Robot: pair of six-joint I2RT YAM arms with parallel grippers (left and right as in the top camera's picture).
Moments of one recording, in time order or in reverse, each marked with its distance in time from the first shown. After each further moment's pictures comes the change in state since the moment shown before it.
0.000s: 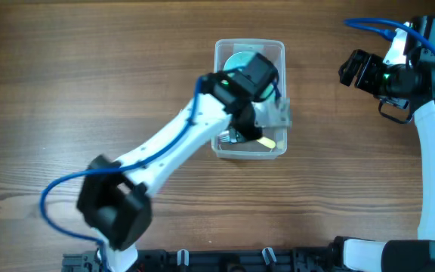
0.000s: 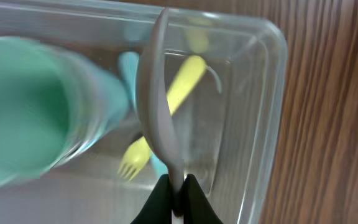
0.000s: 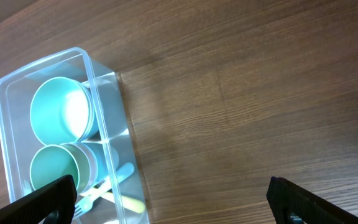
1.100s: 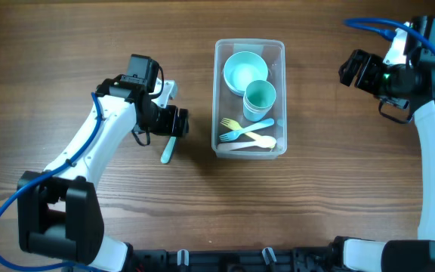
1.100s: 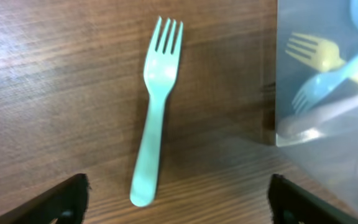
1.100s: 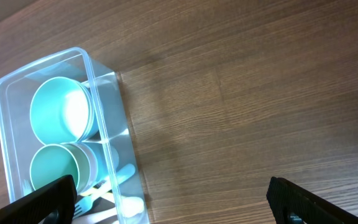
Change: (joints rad) left arm 0.541 -0.224 -0.462 0.143 0.097 -0.831; right arm 0.000 0.000 -0.001 0.000 0.000 0.000
